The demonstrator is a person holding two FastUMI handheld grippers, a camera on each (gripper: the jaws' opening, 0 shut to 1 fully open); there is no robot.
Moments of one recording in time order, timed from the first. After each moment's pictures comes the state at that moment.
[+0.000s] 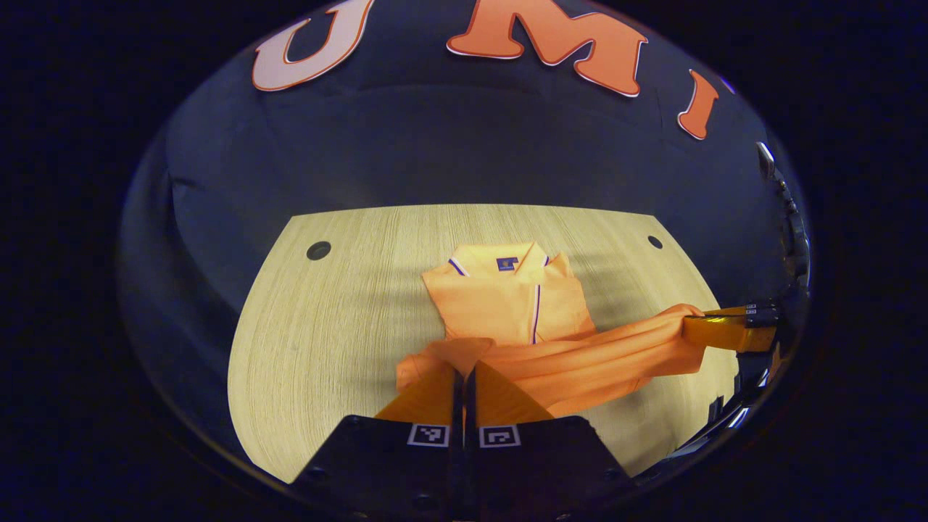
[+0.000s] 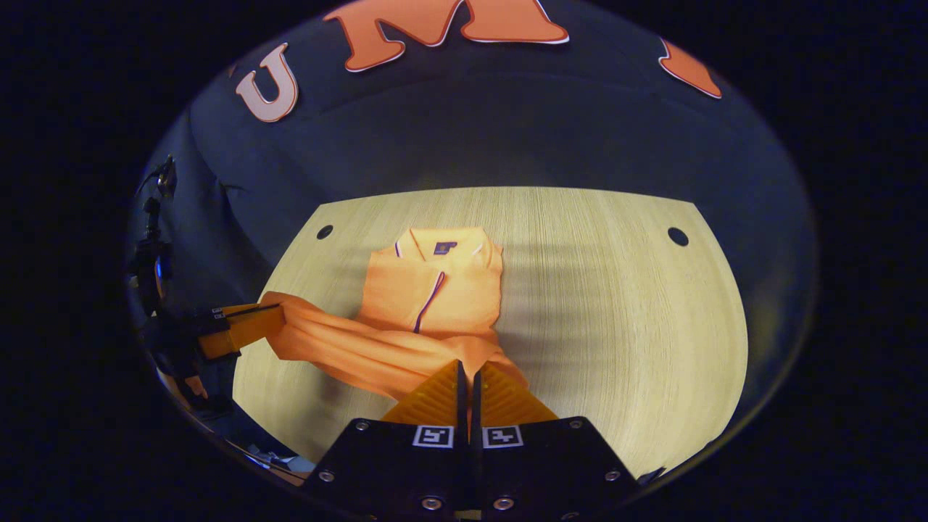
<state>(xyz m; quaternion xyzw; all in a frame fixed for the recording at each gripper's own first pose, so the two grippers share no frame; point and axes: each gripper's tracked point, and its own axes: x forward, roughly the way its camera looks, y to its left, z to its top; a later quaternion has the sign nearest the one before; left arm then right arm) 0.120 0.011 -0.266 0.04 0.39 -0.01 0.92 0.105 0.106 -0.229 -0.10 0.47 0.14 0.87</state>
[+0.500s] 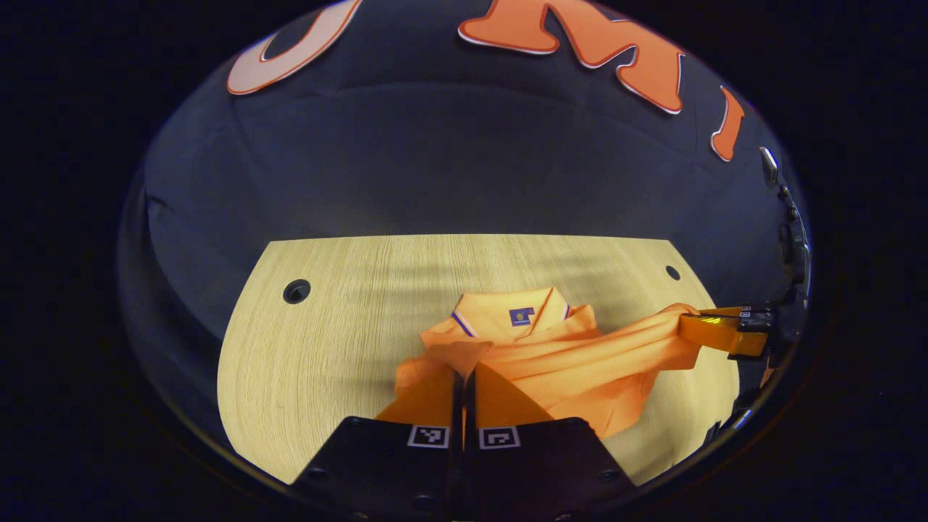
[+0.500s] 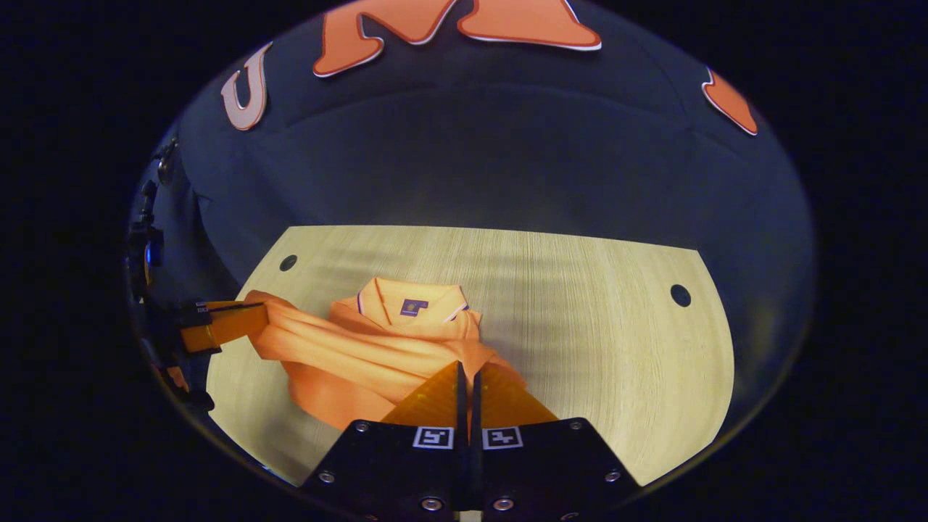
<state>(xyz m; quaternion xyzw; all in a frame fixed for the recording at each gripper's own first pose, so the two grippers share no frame) 0.233 0.028 -0.288 0.04 0.39 -0.01 0.92 0.221 0.121 -0.266 -0.12 0.44 0.12 0.88</state>
